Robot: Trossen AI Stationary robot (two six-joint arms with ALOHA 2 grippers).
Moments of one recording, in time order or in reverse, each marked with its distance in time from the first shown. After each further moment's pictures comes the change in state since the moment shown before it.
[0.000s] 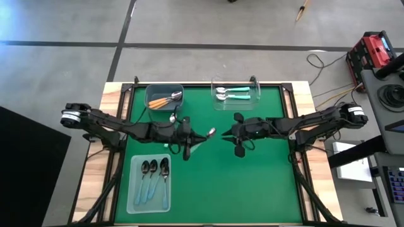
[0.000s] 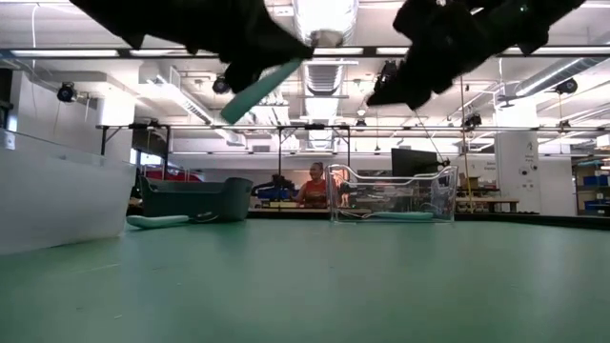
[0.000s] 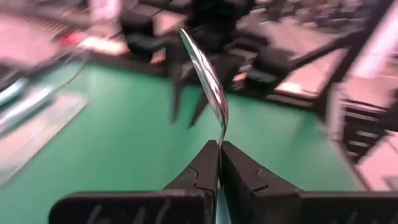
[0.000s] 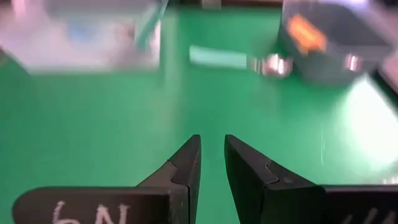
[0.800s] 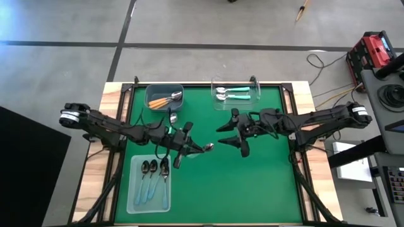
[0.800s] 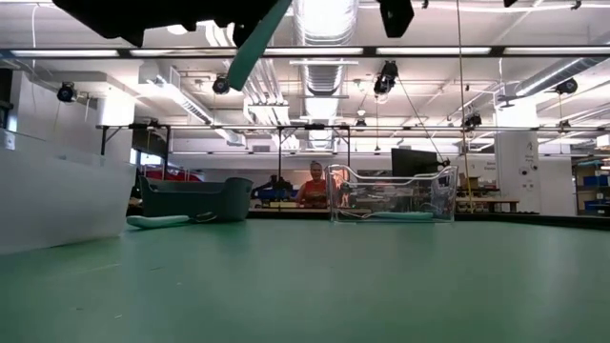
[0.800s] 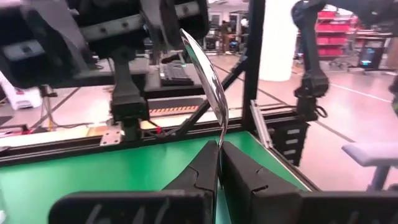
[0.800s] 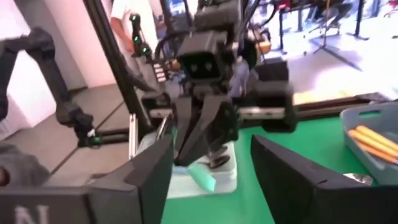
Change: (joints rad) left arm -0.037 -0.016 -0.046 0.270 0.271 0.266; right arm 0.029 -0.060 0.143 0.243 -0.182 0.218
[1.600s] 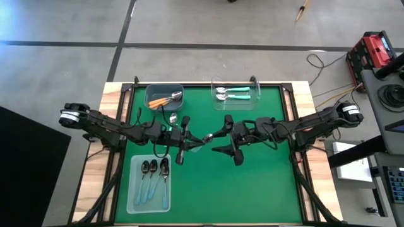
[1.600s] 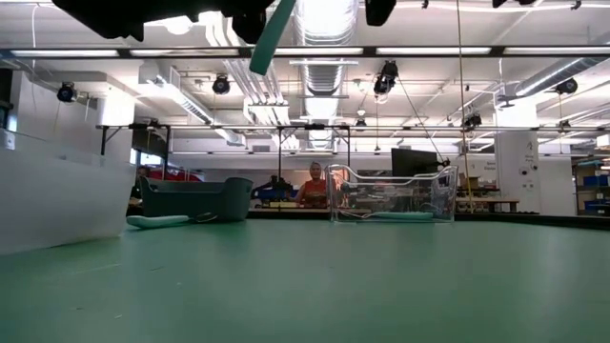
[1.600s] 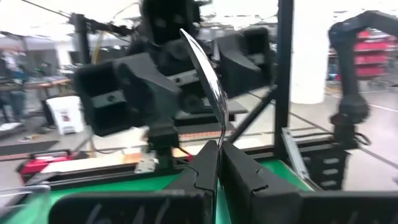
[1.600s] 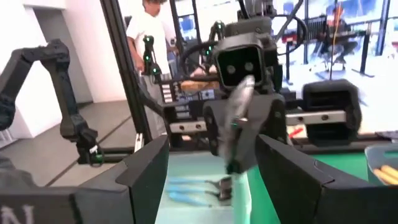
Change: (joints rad) left arm -0.001 -0.004 -0.006 0.122 -0.120 0.045; right arm 0.094 0.125 0.004 0.244 0.080 -0.055
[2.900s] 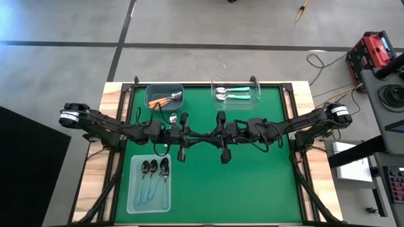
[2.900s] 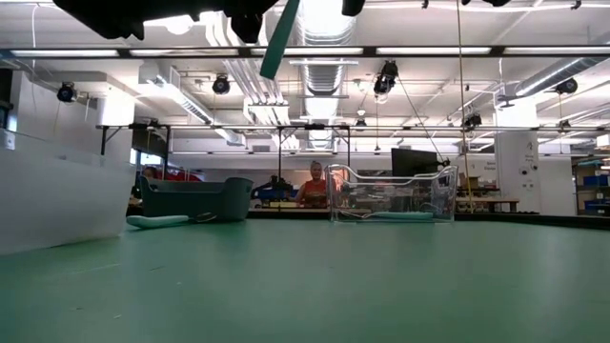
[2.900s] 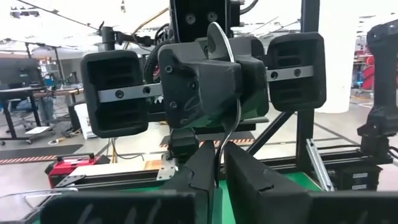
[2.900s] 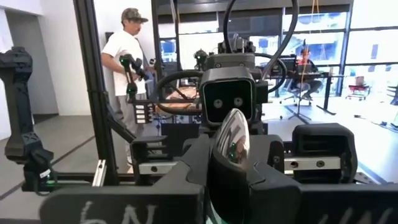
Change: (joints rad) left arm 0.013 0.000 0.000 0.043 -0.082 0.015; right arm -0.004 0.160 0.109 0.157 0.092 -0.133
